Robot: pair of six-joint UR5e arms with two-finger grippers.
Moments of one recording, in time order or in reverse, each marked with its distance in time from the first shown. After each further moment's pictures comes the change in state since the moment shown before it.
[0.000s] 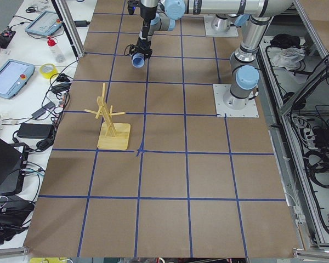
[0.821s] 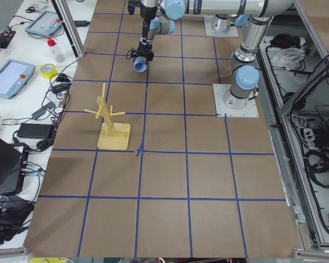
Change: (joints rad) left arm 0.000 0.000 0.000 0.001 -0.001 0.000; right arm 0.002 0.019 0.001 0.000 0.010 -0.002
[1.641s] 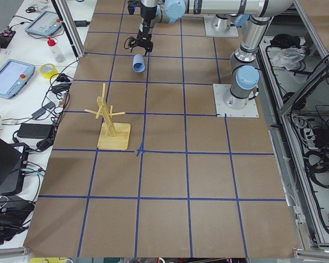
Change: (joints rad) left arm 0.000 0.001 0.001 0.000 0.001 0.000; right arm -0.070 -0.163 -0.012 0.127 -0.014 0.146
